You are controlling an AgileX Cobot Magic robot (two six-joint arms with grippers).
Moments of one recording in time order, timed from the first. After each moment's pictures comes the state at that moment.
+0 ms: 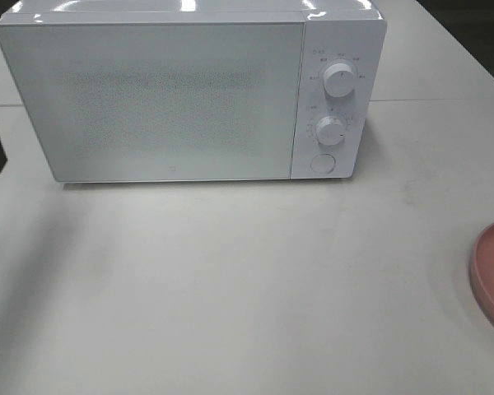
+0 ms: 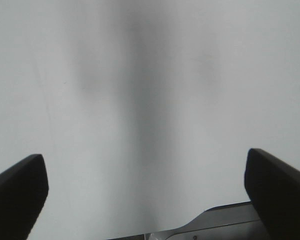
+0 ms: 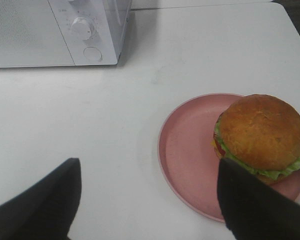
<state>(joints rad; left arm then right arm) -0.09 1.52 -1.19 -0.11 1.14 0.03 0.16 -0.01 -0.52 -0.07 1.04 0.17</state>
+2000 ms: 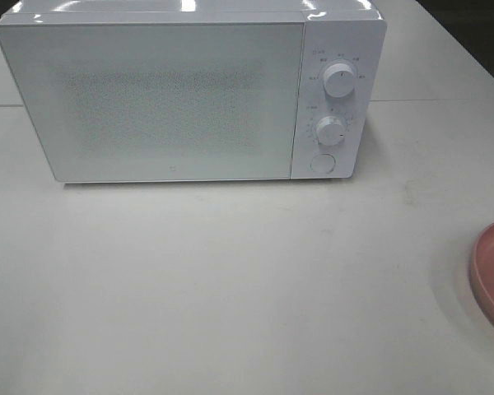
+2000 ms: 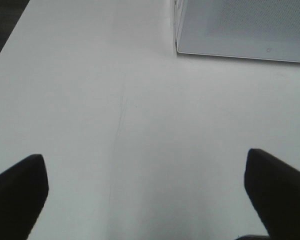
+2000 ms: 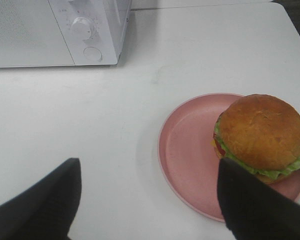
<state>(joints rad) 0.10 0.12 -0.50 -0.09 1.04 0.03 0.16 -0.01 -0.52 -0.07 1.04 0.17</state>
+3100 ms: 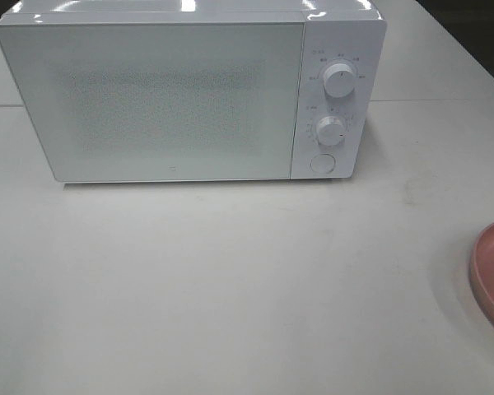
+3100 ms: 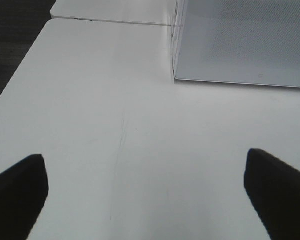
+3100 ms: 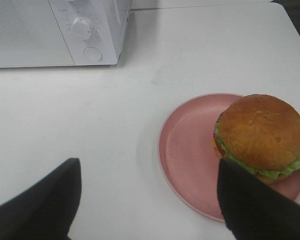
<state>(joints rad) 0.10 0.00 -0.50 -0.09 1.04 0.03 0.16 -0.01 -0.52 -0.07 1.04 0.17</state>
